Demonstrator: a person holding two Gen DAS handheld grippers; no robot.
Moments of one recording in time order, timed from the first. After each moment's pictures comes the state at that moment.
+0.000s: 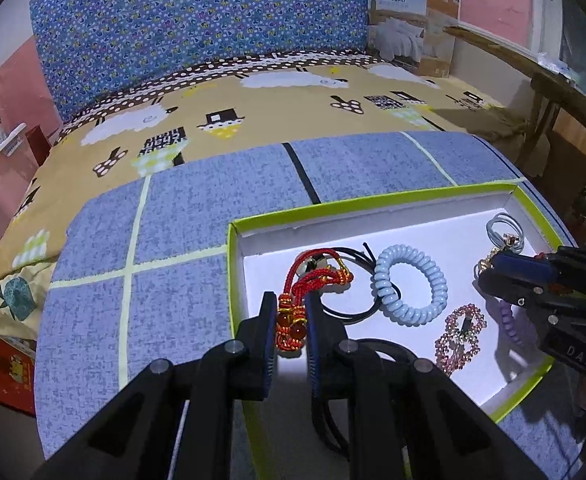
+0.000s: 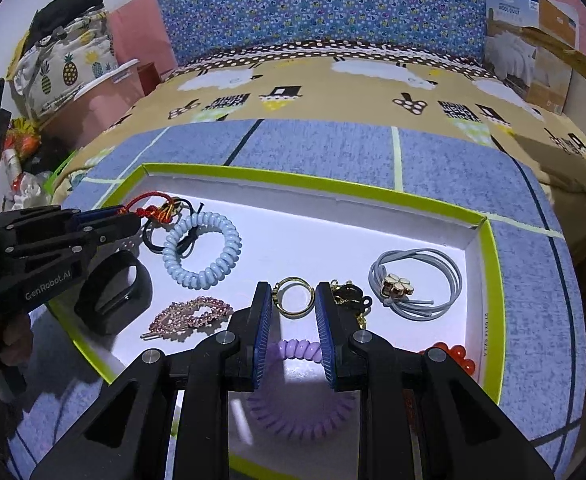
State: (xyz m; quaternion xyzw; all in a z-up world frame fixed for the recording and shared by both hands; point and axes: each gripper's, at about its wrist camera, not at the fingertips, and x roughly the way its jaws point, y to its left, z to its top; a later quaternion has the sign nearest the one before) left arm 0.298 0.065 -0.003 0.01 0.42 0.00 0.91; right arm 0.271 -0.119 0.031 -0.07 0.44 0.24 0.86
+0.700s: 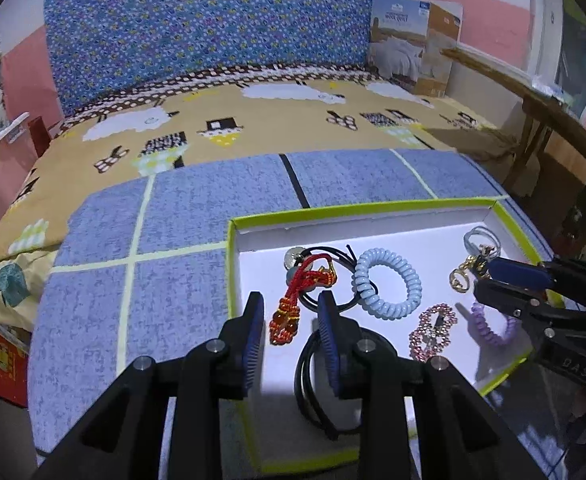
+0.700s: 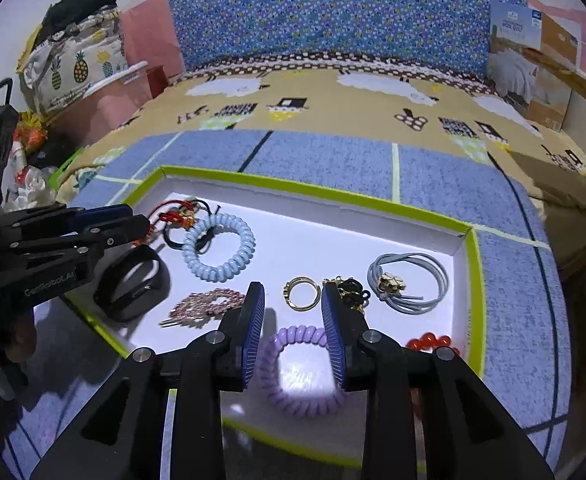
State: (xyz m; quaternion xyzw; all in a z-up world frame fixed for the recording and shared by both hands) left arm 0.275 0.070 0.010 -0.03 0.40 -0.01 0.92; right arm 0.249 -0.123 0.049 -0.09 0.41 0.25 0.87
